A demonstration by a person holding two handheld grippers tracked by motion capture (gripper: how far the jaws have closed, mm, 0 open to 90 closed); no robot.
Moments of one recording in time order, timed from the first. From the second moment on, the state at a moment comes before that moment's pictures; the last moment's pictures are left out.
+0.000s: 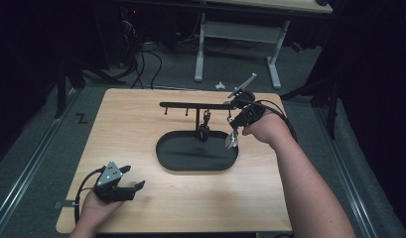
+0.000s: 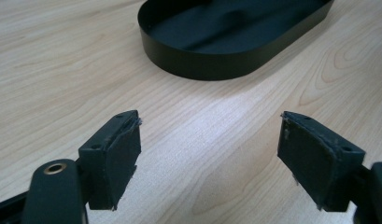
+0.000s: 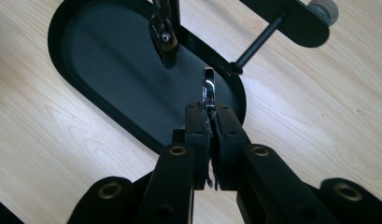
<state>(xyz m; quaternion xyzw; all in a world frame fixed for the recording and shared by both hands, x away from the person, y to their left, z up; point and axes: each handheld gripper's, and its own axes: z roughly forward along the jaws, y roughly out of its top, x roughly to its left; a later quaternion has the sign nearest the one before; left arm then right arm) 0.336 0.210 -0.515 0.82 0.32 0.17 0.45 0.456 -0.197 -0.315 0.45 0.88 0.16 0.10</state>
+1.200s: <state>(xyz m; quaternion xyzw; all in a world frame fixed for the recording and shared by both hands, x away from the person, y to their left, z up) 0.331 0.211 -0.517 0.82 0.32 0.17 0.44 0.487 -0.213 -0.332 0.47 0.86 0.17 0.10</state>
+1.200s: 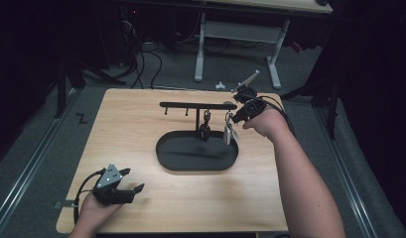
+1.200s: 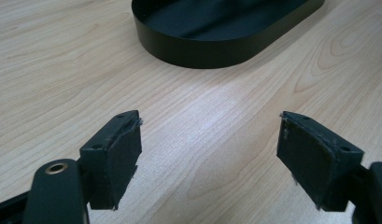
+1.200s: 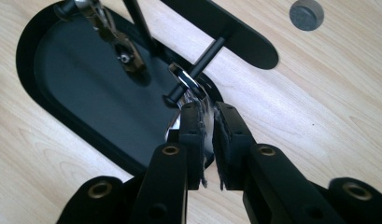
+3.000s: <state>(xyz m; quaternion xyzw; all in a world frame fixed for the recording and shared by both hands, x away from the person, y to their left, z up) 0.342 0.182 -0.520 0.83 0.32 0.17 0.42 0.383 -0.274 -0.474 0.53 0.77 0.31 0.15</state>
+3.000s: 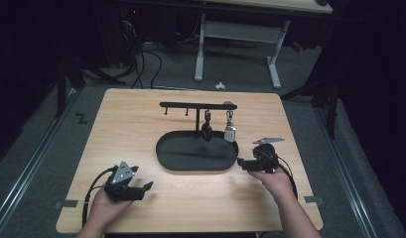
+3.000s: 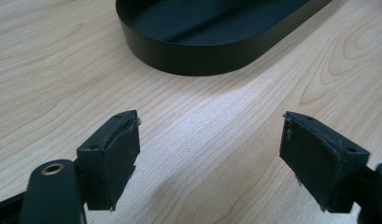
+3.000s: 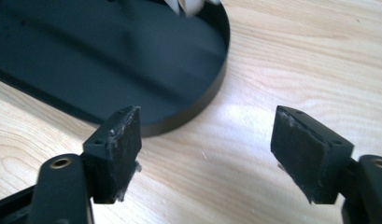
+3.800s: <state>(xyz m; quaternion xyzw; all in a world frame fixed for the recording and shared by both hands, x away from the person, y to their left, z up) 0.344 0.174 -0.518 0.82 0.35 0.17 0.42 0.287 -0.319 -0.520 0.54 0.71 0.38 0.26</state>
